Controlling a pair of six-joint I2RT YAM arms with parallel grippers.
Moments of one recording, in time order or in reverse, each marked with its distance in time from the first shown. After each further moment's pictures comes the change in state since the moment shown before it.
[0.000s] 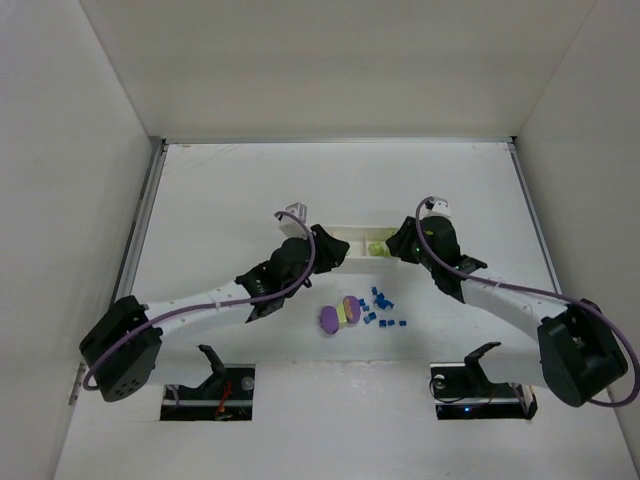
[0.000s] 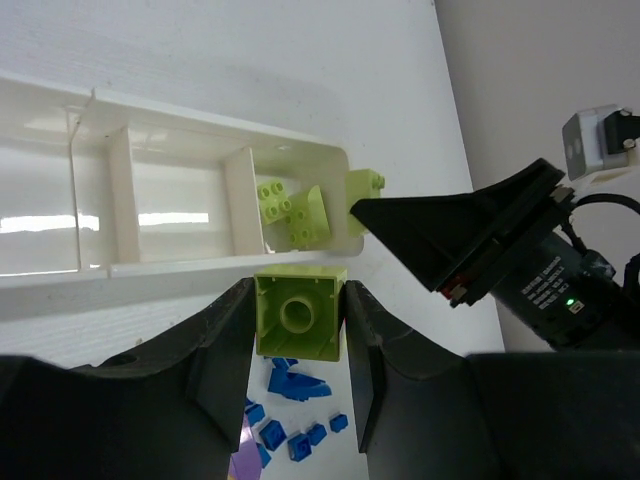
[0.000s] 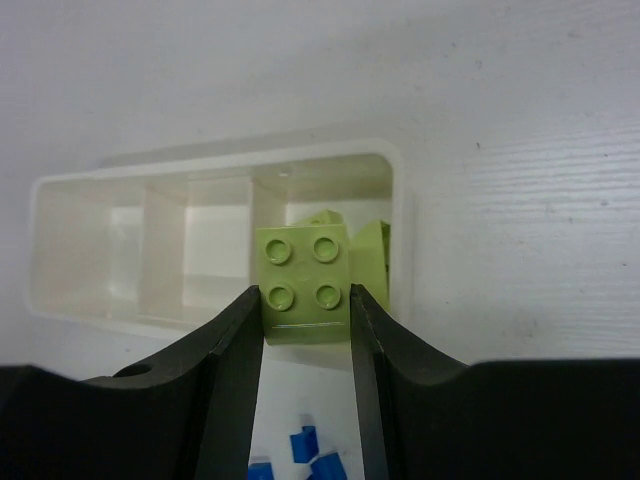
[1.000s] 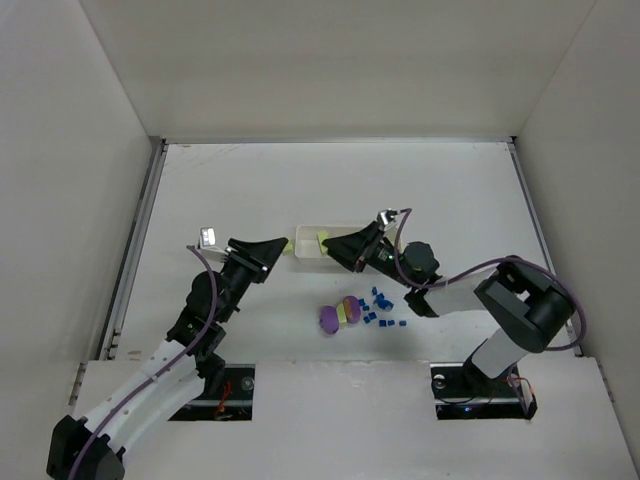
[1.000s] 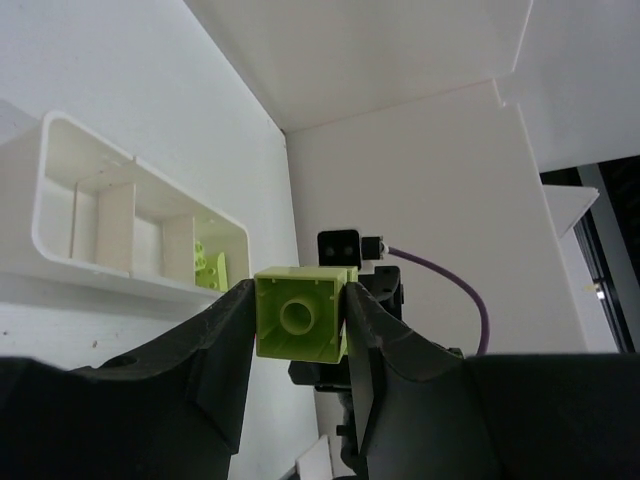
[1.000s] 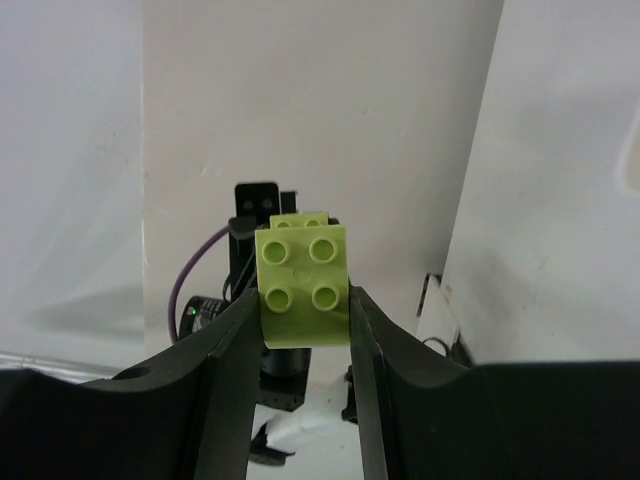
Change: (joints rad) left arm 0.357 -0.681 -0.386 0.022 0.237 -0.343; right arm 0.258 0.376 -0.098 1.151 -0.424 0.896
